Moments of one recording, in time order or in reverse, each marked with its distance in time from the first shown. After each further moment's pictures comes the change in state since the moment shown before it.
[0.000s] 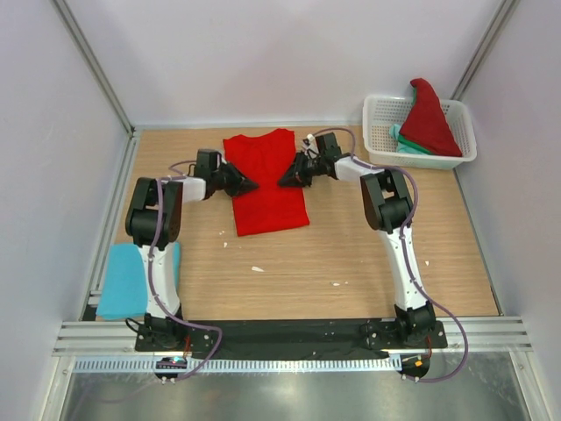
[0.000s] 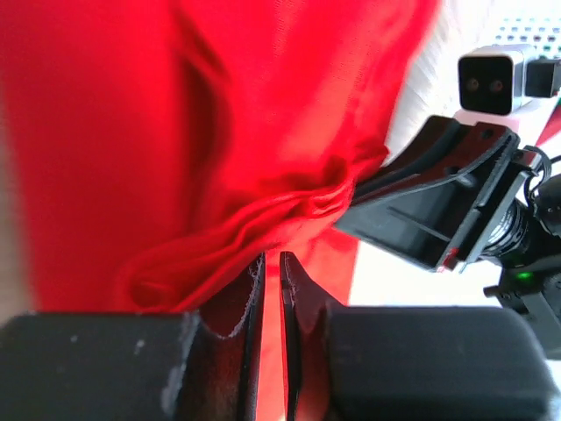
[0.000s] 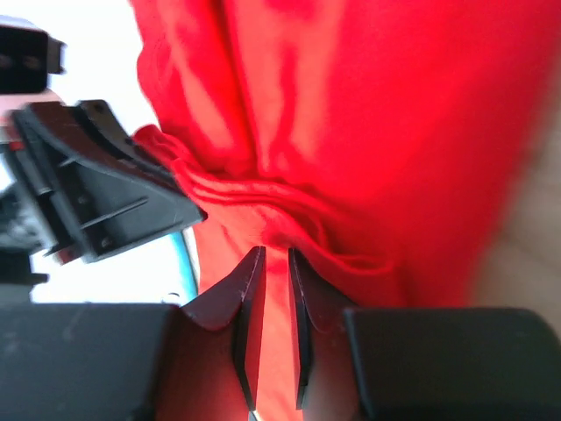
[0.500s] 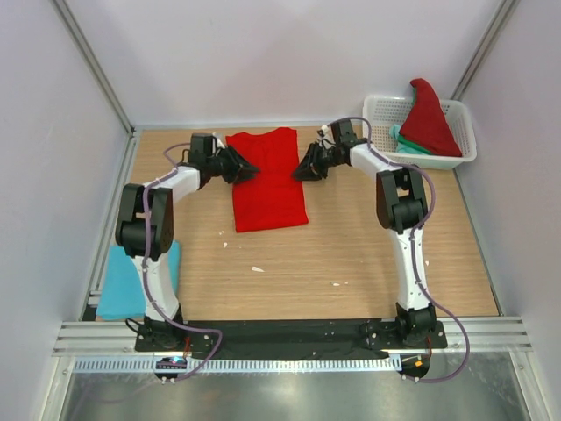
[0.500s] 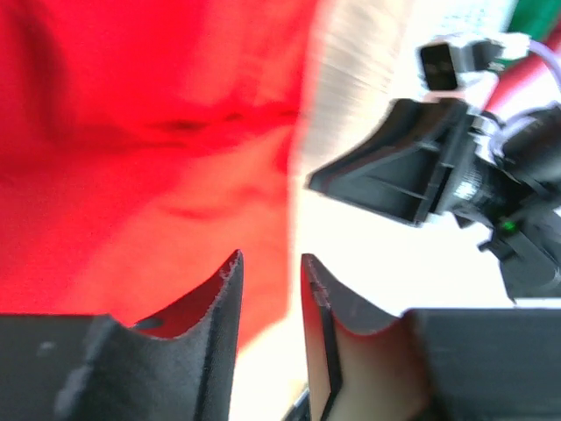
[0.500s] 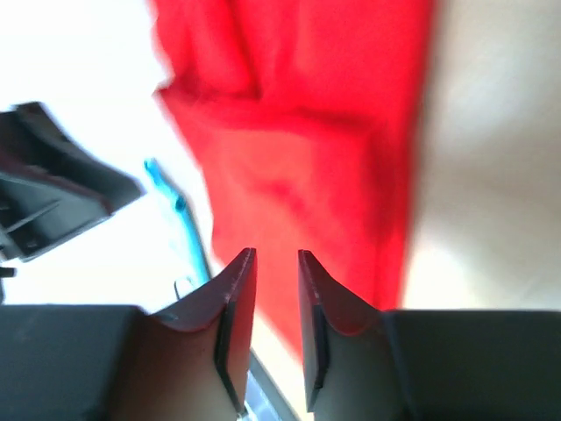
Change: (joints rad) left arm 0.011 -0.066 0.092 -0.135 0.058 0.057; right arm -0.083 -0.037 0.076 -0.239 -0.018 -0.082
